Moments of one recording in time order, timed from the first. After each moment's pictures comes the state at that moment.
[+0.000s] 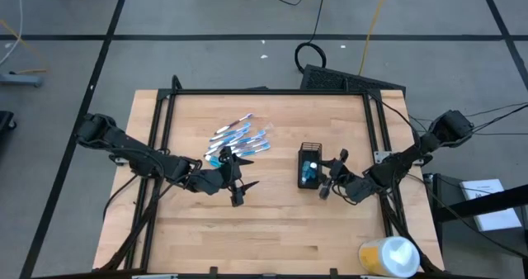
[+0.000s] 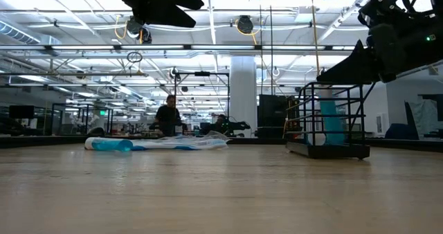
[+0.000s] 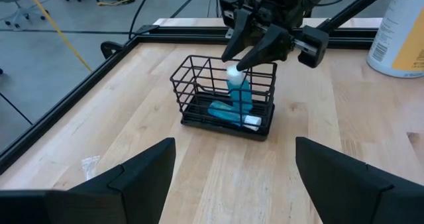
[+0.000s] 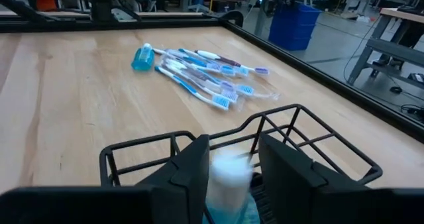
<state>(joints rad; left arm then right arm) -0.37 1.40 0.87 0.07 -0.60 -0.19 0.55 1.26 0.29 0.49 1.02 0.35</state>
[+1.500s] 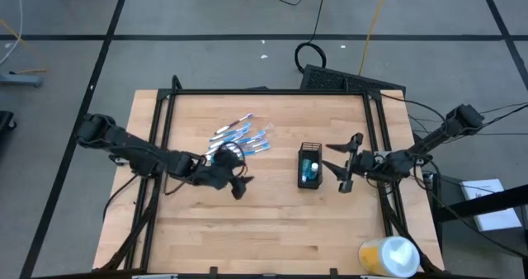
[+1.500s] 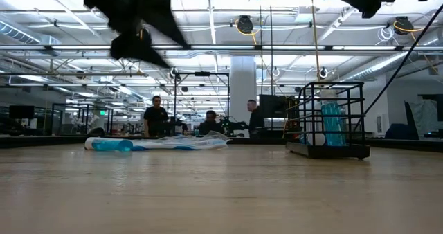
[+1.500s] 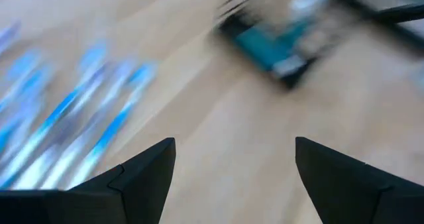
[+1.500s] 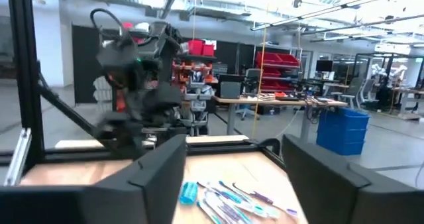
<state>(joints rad) -0.29 1.40 0.87 -0.26 -0.49 -0.81 0.55 0.79 0.29 0.78 0.81 -0.24</state>
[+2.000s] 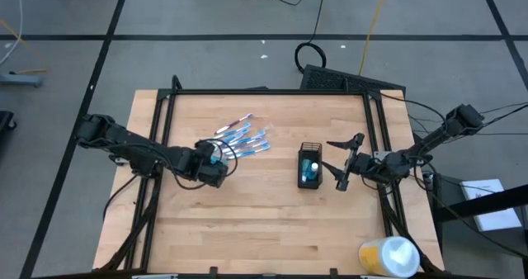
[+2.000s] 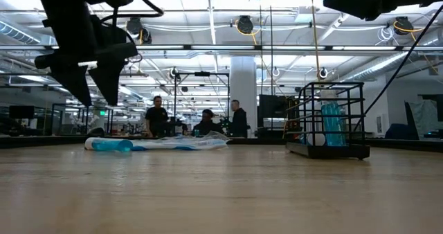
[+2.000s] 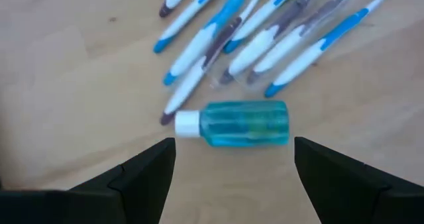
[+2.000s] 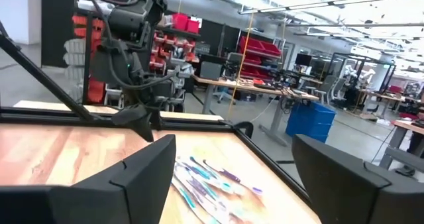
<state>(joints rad) -0.24 1.40 0.87 -0.98 -0.47 -1.36 0.55 0.79 0.29 0.68 0.89 -0.30</state>
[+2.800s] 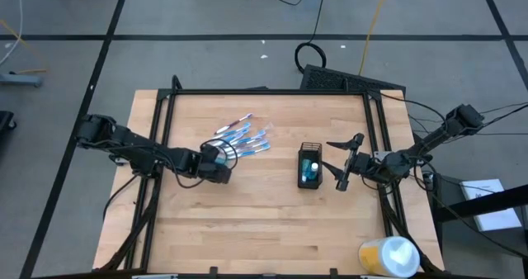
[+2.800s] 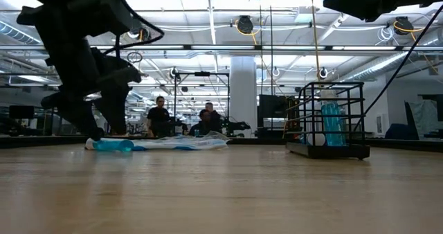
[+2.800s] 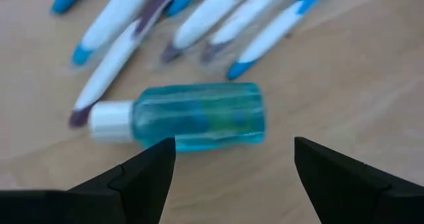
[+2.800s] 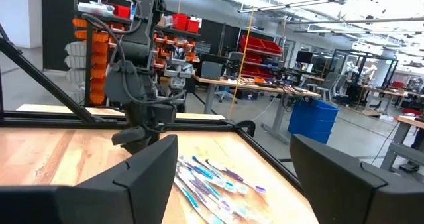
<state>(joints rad) -0.18 1.40 0.63 -0.47 -0.37 -1.23 0.54 0.79 0.29 0.68 0.89 -0.27</state>
